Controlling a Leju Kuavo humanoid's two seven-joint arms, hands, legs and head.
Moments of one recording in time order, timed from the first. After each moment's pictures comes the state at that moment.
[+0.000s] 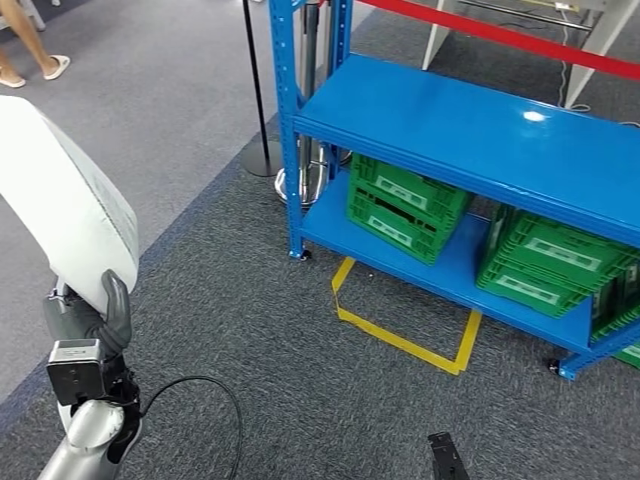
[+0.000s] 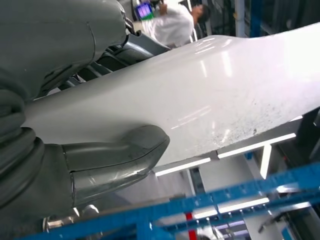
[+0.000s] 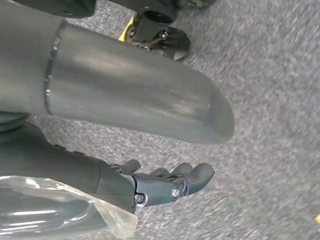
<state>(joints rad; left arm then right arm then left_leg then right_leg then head) -0.01 0.08 -0.32 -1.62 -0.09 0.70 -0.70 -0.08 0.05 -0.02 -0.22 0.42 -0.25 -0.08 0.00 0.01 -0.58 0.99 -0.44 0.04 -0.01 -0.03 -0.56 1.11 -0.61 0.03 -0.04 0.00</state>
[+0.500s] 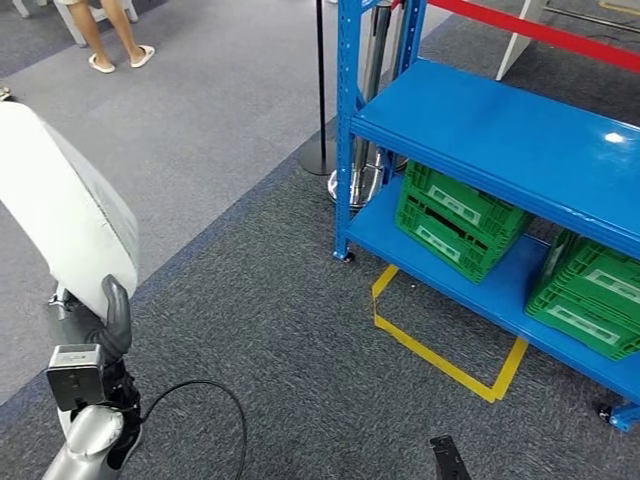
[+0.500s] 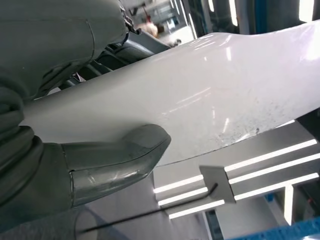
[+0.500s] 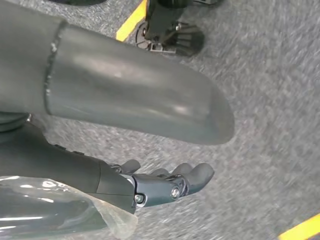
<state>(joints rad) -0.01 0.08 -0.31 -1.62 -0.08 0.70 -0.70 -0.07 0.05 -0.02 -0.22 0.42 -0.25 -0.07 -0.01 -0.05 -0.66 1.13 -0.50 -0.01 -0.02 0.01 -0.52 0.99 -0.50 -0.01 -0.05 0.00</state>
